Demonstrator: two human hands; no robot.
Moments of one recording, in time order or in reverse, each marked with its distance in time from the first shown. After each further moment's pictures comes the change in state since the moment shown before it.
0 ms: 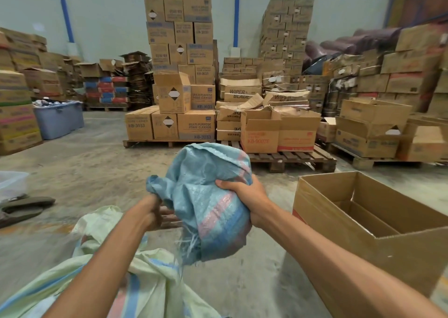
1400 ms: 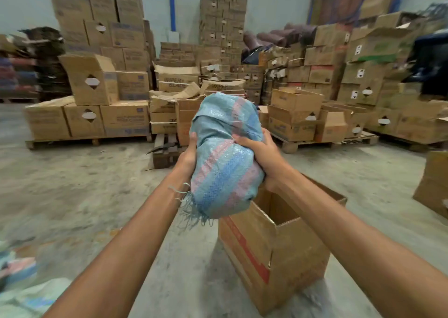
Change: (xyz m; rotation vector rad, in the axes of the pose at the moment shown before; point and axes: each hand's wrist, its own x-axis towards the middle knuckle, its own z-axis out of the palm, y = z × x) left_hand -0.019 0.018 0.311 -0.001 -0.413 0.416; right_hand 0.000 -0.095 -0.225 0.101 0.159 -0.246
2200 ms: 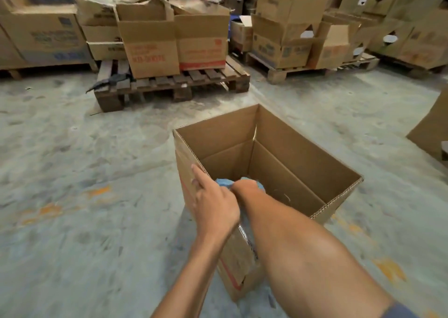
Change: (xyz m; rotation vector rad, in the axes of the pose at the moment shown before) left_hand 0.055 -0.214 0.133 0.940 0.121 -0.174; right_hand 0.182 0.261 -0.151 -1.510 -0.240 0.971
